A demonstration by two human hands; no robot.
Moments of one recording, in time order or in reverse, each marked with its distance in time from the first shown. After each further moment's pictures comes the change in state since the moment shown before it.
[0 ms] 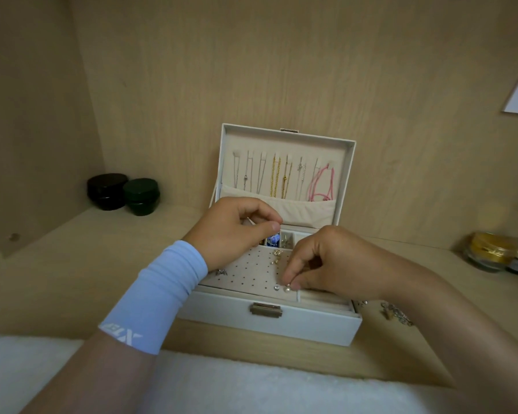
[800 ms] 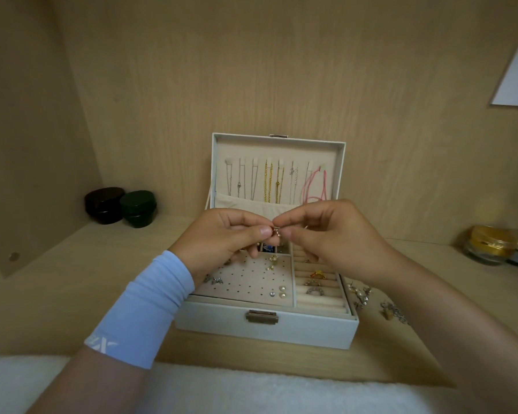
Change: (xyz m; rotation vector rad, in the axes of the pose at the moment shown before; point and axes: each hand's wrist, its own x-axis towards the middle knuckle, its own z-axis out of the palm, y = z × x) left_hand -0.010 0.017 -0.004 -0.236 -0.083 -0.192; right_hand 0.006 -0.001 -0.004 0.475 0.428 -0.059
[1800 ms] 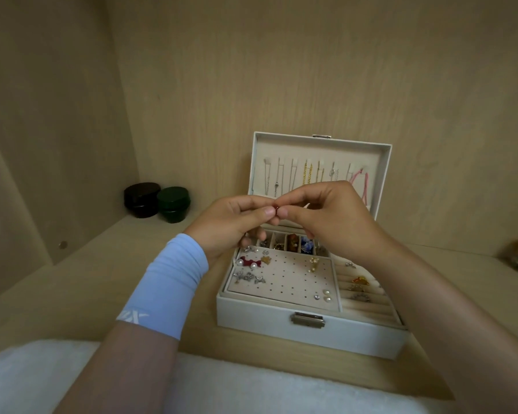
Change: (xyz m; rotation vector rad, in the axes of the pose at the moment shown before) left_hand 0.007 -0.012 -0.051 -0.020 0.048 -0.010; right_hand 0.048 -0.015 0.046 -0.087 0.056 -0.132
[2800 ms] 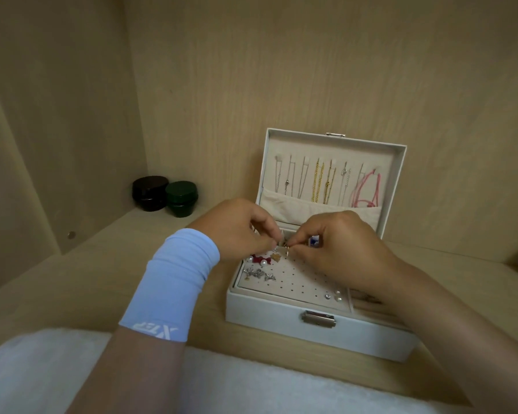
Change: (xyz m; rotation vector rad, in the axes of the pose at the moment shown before) left_hand -0.009 0.004 -0.010 0.677 -0.040 0.043; right_hand -0.021 0.013 0.011 -0.547 -0.132 -0.032
